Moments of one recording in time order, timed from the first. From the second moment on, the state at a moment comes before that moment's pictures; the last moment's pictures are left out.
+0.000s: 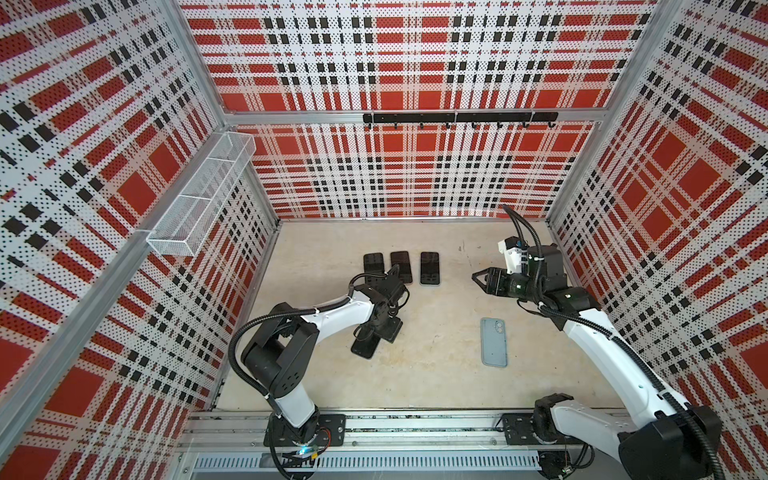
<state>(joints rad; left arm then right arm) -0.69 1.69 1.05 -0.69 -0.03 -0.15 0.22 1.13 0.97 -0.49 -0.45 0.41</state>
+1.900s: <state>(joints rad) -0.69 1.60 1.01 -0.74 -0.07 -0.12 0.19 1.26 1.01 -0.53 -0.67 0.48</state>
